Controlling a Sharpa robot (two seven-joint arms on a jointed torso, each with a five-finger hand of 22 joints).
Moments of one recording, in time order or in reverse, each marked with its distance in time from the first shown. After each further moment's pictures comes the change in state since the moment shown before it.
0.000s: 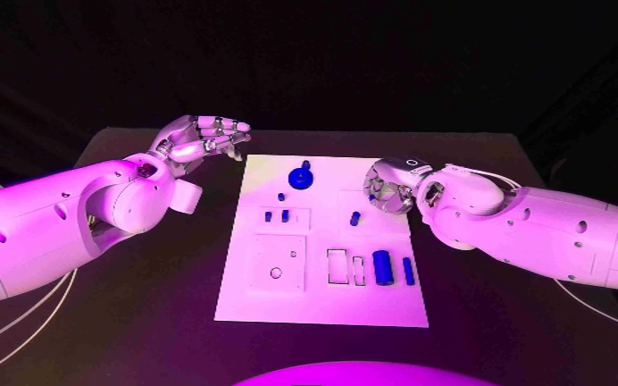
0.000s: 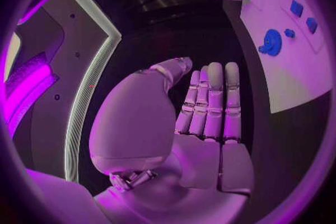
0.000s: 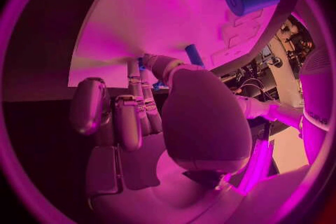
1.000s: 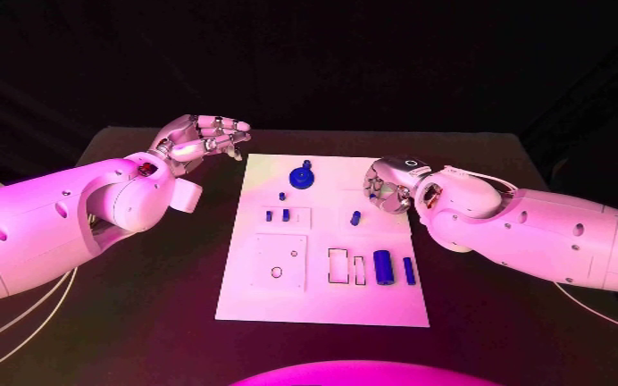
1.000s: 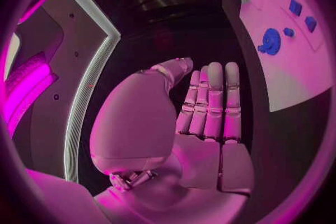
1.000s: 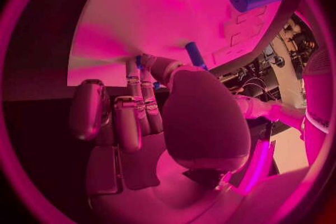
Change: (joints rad) left arm 0.000 -0.001 0.000 -0.003 0.003 0.001 -0.006; left_hand 0.008 0.008 0.000 -0.006 0.000 0.000 0.000 0.000 0.000 0.000 0.000 0.000 0.000 0.000 0.000 -0.004 -0.002 0.000 0.004 -0.004 0.000 0.000; right arm -0.006 0.009 -0.002 0.007 -0.012 -0.027 -0.039; right_hand 0.022 0.074 0.064 -0.072 -0.080 0.068 -0.029 0.051 0.047 0.062 -0.008 0.013 0.013 -0.001 -0.015 0.006 0.000 -0.014 0.015 -0.015 0.035 0.001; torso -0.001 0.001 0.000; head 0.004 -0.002
